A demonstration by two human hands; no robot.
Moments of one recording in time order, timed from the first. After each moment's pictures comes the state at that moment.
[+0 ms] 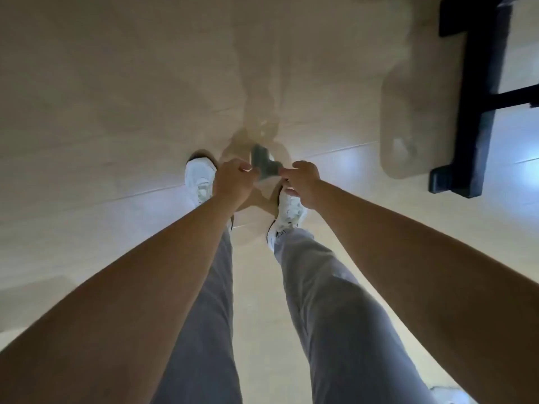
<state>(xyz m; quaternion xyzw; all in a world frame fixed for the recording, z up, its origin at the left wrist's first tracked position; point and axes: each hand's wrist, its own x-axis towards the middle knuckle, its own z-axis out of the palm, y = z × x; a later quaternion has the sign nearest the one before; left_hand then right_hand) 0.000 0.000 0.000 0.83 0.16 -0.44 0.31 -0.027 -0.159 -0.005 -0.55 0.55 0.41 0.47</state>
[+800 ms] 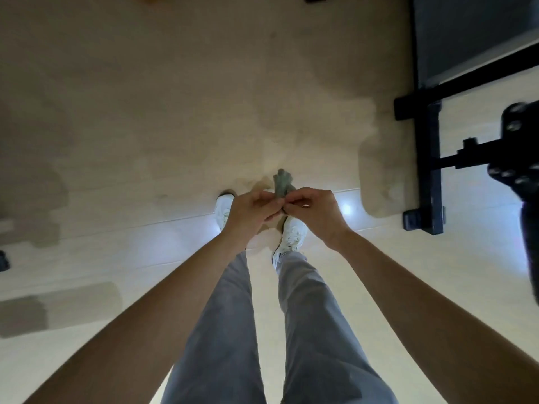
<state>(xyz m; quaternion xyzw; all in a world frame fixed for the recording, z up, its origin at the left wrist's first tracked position) 0.034 -0.002 0.272 0.65 0.23 -0.42 0.59 0.009 -0.170 0.296 -0.70 0.30 0.29 0.58</state>
